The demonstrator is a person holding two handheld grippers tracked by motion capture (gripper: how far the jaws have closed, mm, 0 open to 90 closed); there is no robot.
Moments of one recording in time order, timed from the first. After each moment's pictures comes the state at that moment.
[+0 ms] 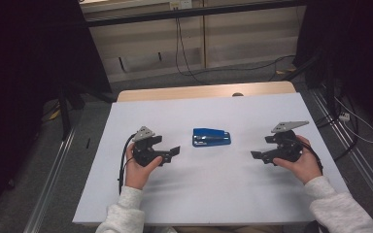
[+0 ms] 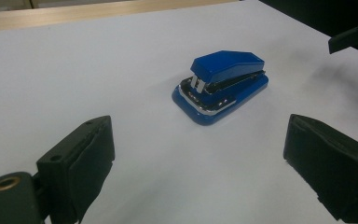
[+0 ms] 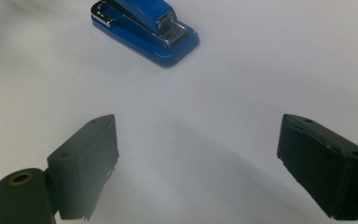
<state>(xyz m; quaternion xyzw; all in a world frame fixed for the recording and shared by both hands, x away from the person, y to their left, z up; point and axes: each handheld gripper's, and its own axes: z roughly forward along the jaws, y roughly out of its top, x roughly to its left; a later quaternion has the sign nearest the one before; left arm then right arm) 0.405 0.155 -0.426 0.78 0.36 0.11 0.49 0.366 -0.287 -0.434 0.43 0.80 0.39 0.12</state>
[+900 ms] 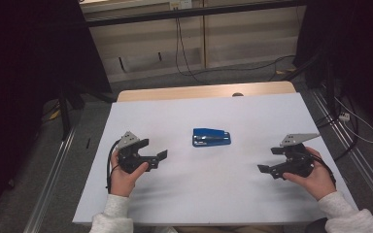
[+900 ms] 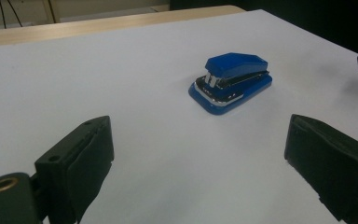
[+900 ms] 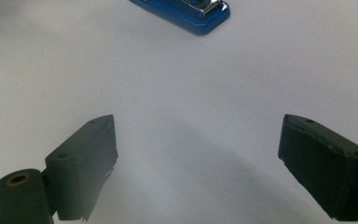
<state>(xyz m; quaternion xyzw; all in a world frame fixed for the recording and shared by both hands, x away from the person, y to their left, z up) 0.383 0.190 -0.417 0.77 0.37 0.13 0.51 0.325 -0.295 -0.431 0.41 0.81 0.40 0.11</state>
